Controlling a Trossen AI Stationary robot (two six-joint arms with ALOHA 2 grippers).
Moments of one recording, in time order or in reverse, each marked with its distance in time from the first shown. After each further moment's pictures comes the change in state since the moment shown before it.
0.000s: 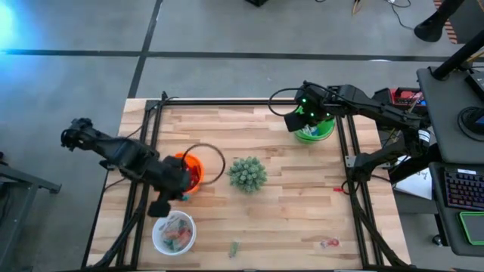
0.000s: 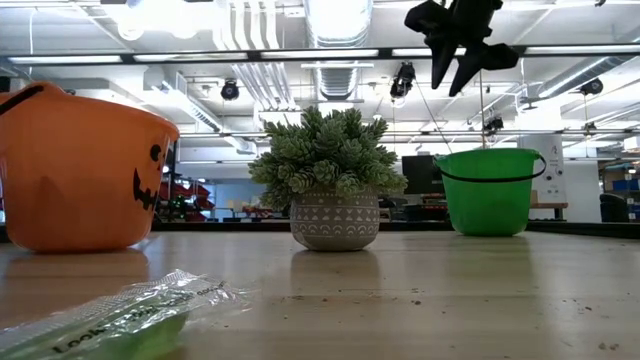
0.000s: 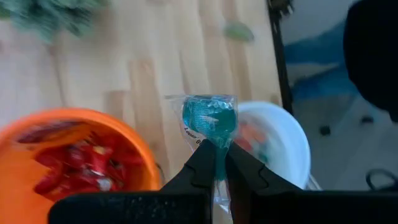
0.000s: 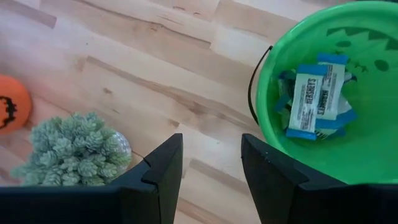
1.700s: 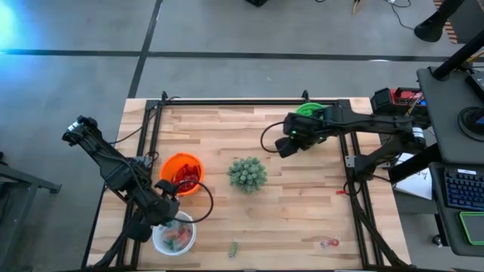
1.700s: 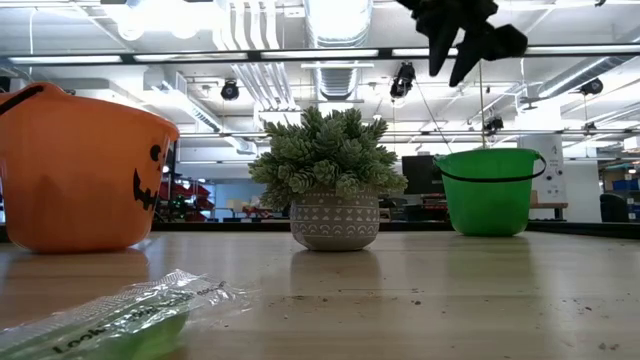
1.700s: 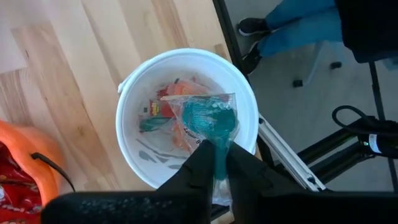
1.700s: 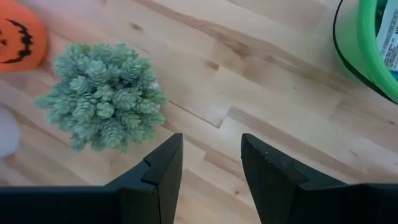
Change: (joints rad) left arm -0.272 -0.003 -0.132 0.114 0.079 -0.090; right arm 0.297 0.063 0.000 -0.005 -0.001 0.228
